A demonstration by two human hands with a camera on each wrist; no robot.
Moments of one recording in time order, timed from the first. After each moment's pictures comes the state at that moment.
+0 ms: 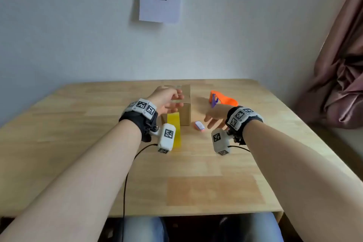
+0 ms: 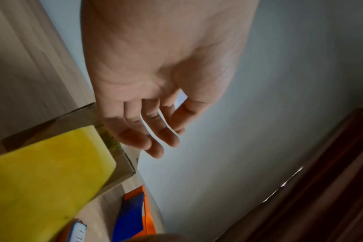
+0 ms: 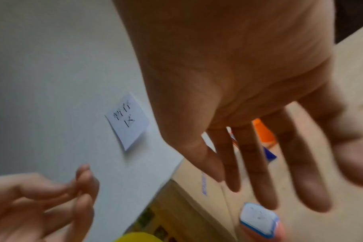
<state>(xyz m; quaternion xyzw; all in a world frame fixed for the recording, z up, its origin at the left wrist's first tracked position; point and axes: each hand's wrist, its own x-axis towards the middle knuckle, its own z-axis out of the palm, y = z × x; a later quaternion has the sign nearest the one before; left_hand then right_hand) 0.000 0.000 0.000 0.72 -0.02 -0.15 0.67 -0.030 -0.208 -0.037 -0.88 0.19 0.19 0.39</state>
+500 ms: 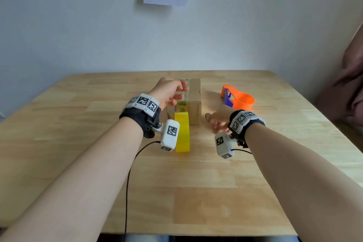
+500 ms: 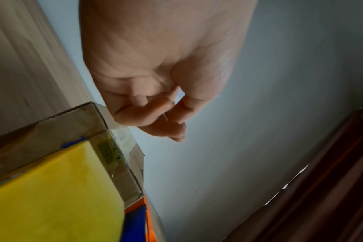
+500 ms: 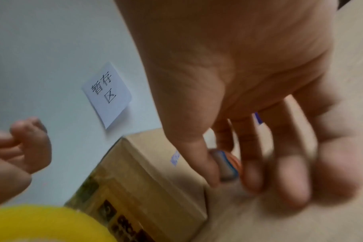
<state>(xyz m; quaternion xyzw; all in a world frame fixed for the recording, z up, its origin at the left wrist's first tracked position) 0.052 0.005 -0.010 0.75 -0.01 -0.11 0.66 0.031 -0.202 -0.089 -0.87 0.21 0.20 0.39</state>
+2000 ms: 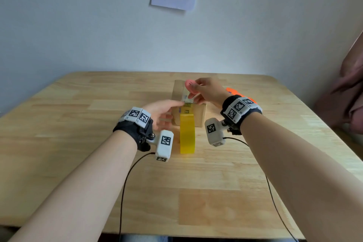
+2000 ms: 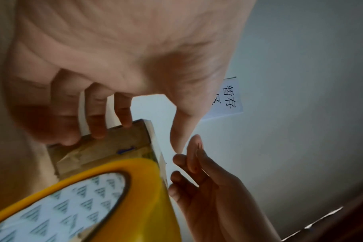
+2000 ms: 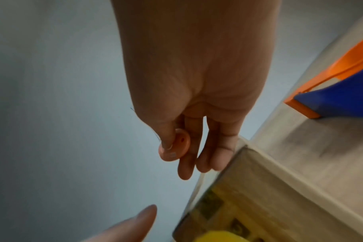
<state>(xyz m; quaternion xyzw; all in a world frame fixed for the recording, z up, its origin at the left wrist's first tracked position) 0.053 0.049 -0.051 0.78 0.10 -0.29 0.55 0.064 -0.150 -0.031 -0.85 -0.03 -0.01 0.53</state>
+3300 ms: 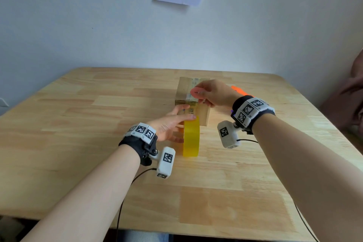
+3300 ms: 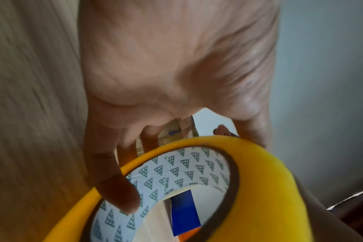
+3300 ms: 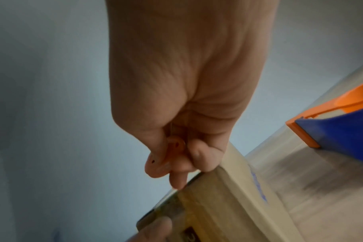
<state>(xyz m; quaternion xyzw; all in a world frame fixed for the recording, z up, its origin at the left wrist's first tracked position) 0.030 0.045 -0.096 0.70 -0.04 -0.32 0.64 0.055 -0.161 -0.033 -0.91 -0.12 0.01 0.39</state>
